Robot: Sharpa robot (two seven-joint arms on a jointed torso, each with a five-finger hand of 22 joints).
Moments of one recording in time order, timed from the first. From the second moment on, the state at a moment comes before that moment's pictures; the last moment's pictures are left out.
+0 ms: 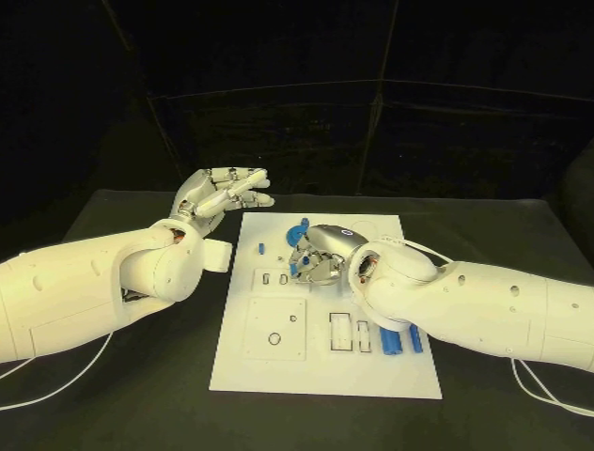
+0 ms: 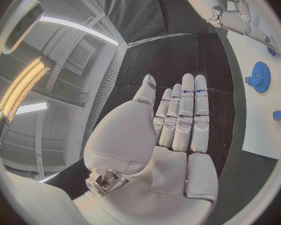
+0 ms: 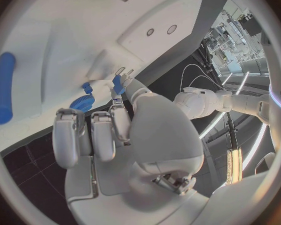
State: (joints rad) left arm 1.29 -0.85 -0.14 1.52 0.10 -0.34 0.61; left_hand 1.40 0.07 -0.14 0.05 0.05 1.03 0.19 0.10 0.07 1.13 0.14 0.09 0.07 1.24 0.08 0.17 0.18 0.18 1.06 0.19 0.27 0.07; right arm 1.21 -0.53 -0.11 1.48 -1.42 -0.34 -0.27; right_hand 1.37 0.00 0.24 0.01 0.22 1.09 0.13 0.13 0.07 1.43 0.02 1.28 1.31 1.47 -0.04 1.50 1.31 0.04 1.46 0.07 1.51 1.31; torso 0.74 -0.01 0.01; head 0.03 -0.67
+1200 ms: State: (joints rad) left arm 1.29 -0.85 -0.14 1.51 0.10 -0.33 0.61; left_hand 1.40 0.07 -0.14 0.05 0.05 1.03 0.19 0.09 0.07 1.13 0.14 0.09 0.07 1.24 0.08 0.17 0.18 0.18 1.06 0.19 0.27 0.07; right arm 1.19 -0.49 -0.11 1.44 -1.48 -0.30 -0.30; right_hand 1.35 -0.03 0.26 0.01 0.22 1.09 0.13 0.11 0.08 1.41 0.03 1.25 1.30 1.47 -0.04 1.49 1.31 0.04 1.46 0.07 1.51 1.31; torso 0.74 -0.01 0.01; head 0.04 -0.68
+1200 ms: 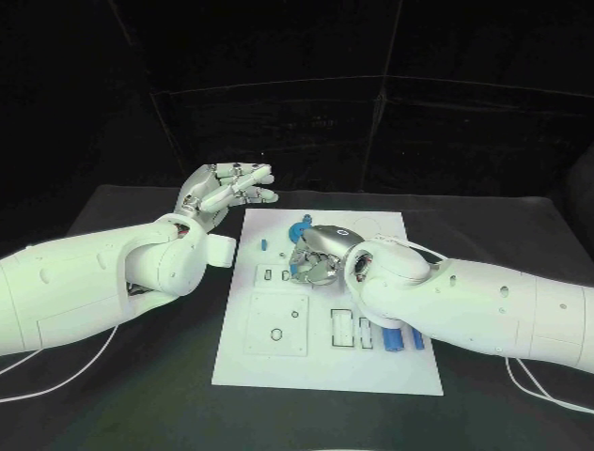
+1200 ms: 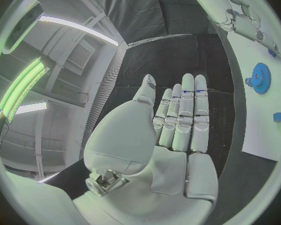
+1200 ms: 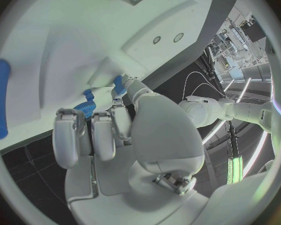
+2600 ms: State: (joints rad) left arm 1.29 -0.85 -0.14 1.51 0.10 -0.33 0.61; left_hand 1.40 0.08 -0.15 0.05 0.05 1.03 0.19 0.09 0.07 1.13 0.14 0.08 0.07 1.24 0.08 0.16 0.18 0.18 1.06 0.19 0.27 0.07; right arm 1.19 -0.49 -0.11 1.45 -1.49 -0.29 -0.33; right_hand 1.27 -0.12 0.19 0.03 0.13 0.97 0.15 0.07 0.07 1.38 0.07 1.21 1.28 1.47 -0.01 1.48 1.31 0.04 1.44 0.10 1.50 1.31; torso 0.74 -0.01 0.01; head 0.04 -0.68
